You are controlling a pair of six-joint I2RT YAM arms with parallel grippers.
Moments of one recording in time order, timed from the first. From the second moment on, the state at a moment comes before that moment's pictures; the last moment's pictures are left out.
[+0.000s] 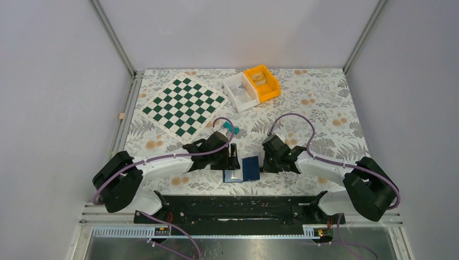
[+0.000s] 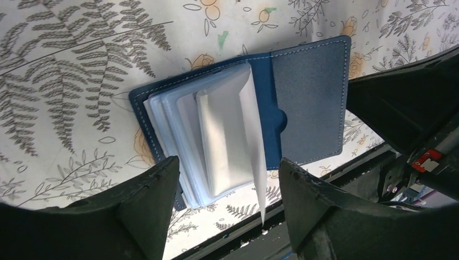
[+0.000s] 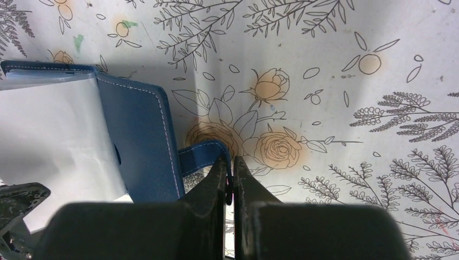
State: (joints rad) left arm -0.89 1.40 0.73 -0.24 0.04 -0.82; right arm 0.75 1.34 0.59 -0.34 0.06 0.78
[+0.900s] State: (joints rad) left arm -0.84 1.38 0.70 -0.07 0.20 -0.84; right arm 0.75 1.14 0.80 -0.53 0.02 0.77
